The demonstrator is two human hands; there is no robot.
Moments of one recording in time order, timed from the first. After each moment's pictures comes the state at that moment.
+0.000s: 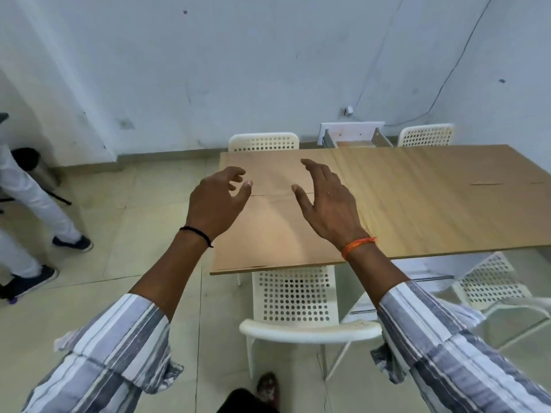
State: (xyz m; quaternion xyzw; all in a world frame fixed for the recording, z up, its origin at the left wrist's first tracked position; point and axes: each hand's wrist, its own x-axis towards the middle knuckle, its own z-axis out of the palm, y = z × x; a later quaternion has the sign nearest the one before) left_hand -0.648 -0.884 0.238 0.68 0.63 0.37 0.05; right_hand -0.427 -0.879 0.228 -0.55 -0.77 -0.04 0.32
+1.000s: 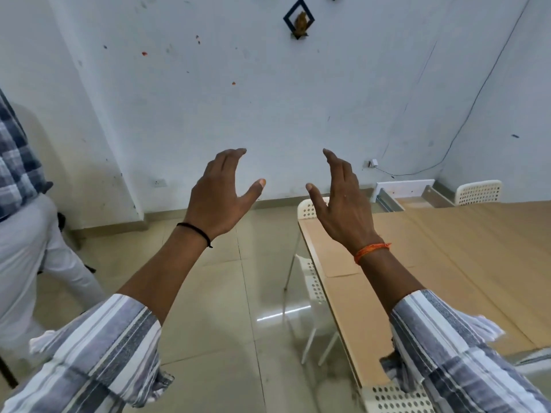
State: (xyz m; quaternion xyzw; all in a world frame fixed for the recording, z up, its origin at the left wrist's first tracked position) left_hand -1.042 -0.705 0.339 0.73 0.54 0.41 -0.04; right_hand -0.806 -0.706 0.319 -0.56 -0.72 -0.09 0.40
